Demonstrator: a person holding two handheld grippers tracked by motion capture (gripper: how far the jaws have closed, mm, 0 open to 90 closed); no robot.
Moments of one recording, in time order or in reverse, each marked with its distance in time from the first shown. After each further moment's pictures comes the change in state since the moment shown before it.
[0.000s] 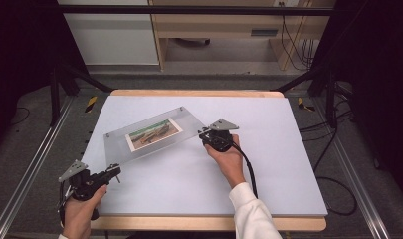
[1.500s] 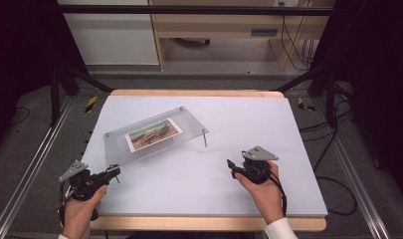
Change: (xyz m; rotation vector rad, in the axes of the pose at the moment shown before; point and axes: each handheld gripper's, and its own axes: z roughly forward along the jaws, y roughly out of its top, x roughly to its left) left arm 0.003 -0.002 0.001 0.016 0.011 -0.012; right arm -0.005 -0.045 -0.119 0.100 -0.118 0.012
